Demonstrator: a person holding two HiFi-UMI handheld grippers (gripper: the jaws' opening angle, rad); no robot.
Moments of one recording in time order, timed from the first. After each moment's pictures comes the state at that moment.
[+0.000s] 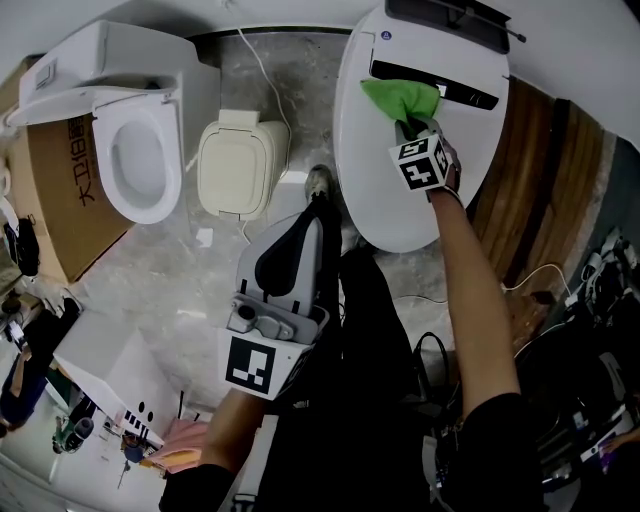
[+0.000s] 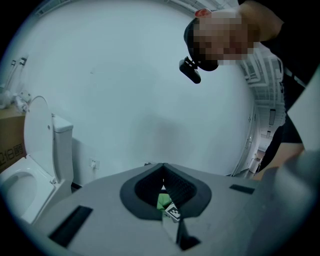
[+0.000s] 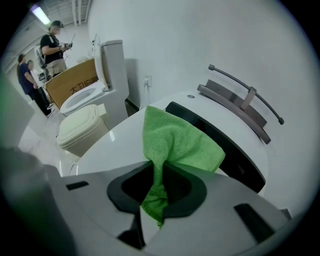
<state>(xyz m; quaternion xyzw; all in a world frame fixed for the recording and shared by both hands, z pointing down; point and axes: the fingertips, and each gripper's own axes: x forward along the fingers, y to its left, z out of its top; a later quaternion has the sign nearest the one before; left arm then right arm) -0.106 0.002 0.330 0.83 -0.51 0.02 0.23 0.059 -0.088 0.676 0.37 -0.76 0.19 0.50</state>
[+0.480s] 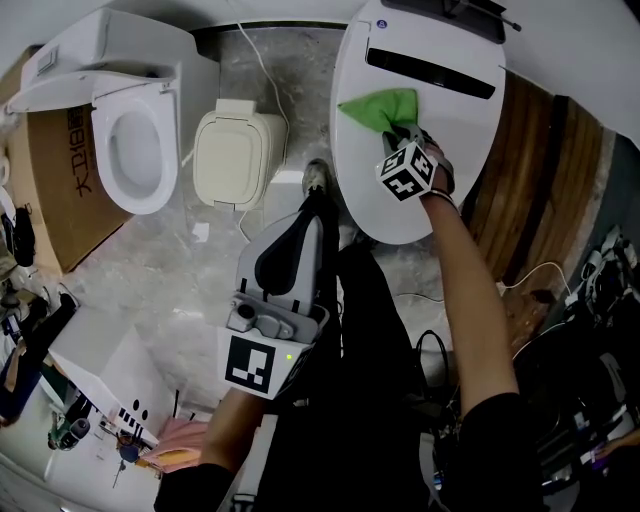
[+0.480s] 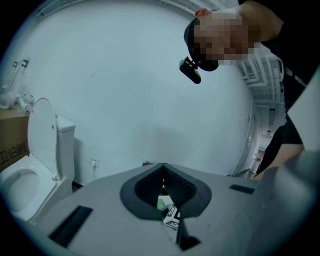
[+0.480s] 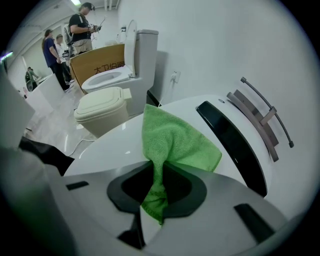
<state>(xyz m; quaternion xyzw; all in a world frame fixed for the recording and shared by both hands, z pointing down) -0.094 0.035 0.326 0.83 -0.52 0.02 0.22 0.041 -0.031 0.685 0.28 -0.78 0.11 0.56</state>
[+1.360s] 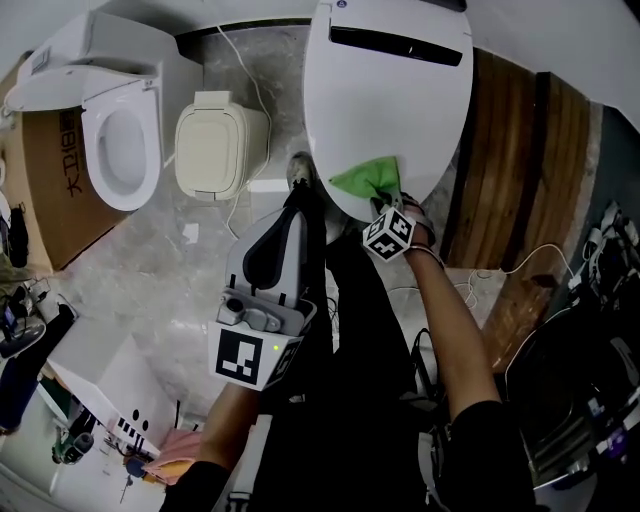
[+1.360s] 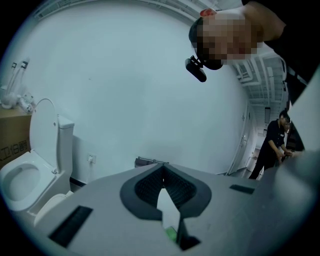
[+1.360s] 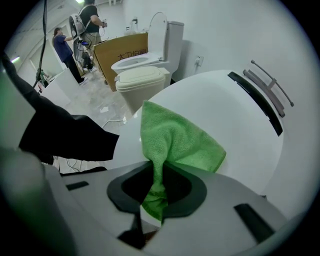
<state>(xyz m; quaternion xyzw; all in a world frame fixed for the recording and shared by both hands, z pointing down) -0.059 0.101 0.323 0.83 -0.52 0.02 0.22 0.088 0.199 0.720 0.21 -0.76 0.15 0.59</state>
